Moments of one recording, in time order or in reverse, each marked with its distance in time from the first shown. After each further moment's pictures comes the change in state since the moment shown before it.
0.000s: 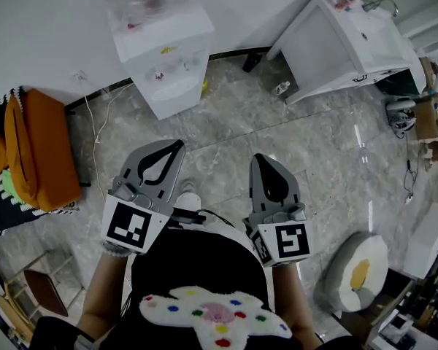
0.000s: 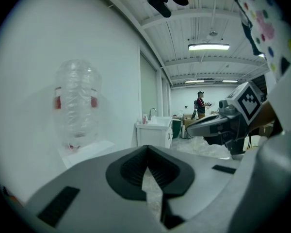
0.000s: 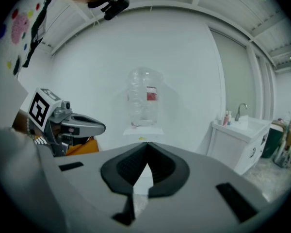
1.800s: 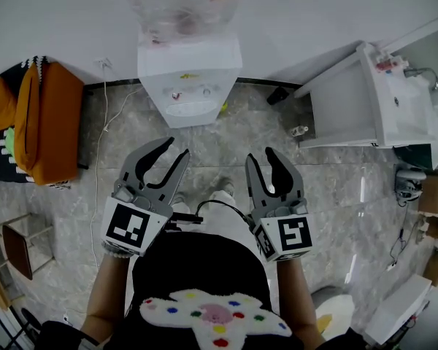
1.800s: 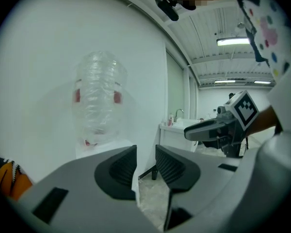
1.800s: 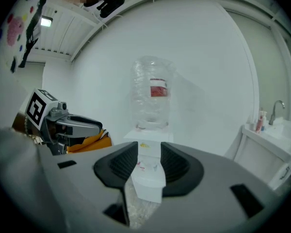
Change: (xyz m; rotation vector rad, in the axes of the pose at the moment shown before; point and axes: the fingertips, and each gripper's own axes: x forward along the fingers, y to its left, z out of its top) left arm 0.061 0.067 0.004 -0.166 0.000 0.314; right arm 0.129 -0.053 0.020 -0.052 0.074 0.297
